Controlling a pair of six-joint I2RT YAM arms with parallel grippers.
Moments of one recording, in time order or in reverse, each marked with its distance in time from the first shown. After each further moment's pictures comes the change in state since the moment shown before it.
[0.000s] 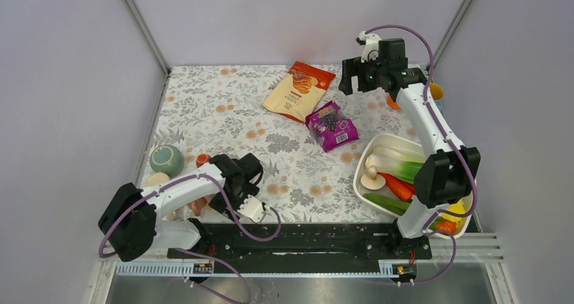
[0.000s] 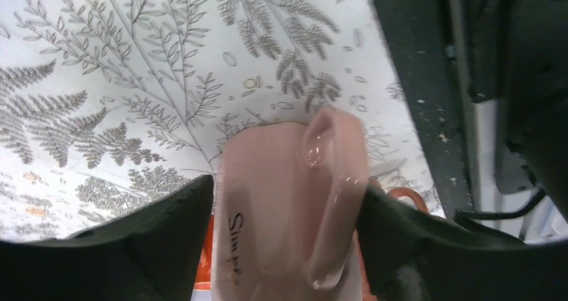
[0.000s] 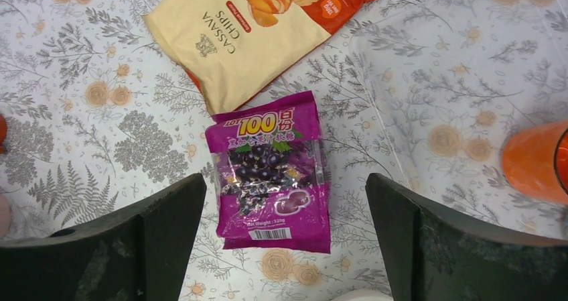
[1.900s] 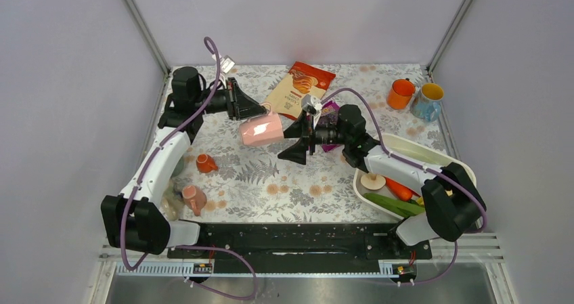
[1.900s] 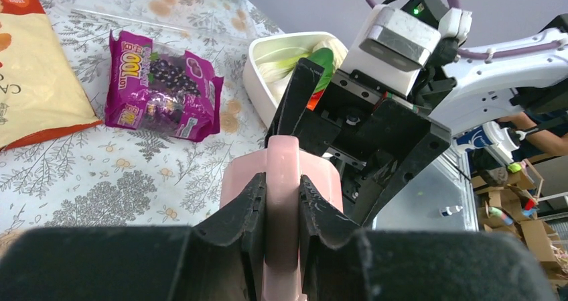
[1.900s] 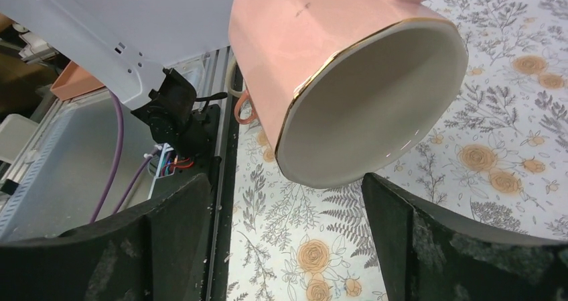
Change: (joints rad) left arm 0.612 0.055 0.432 0.982 1.126 -1.684; right arm 0.443 -0.236 -0.816 1.192 -0.632 0.313
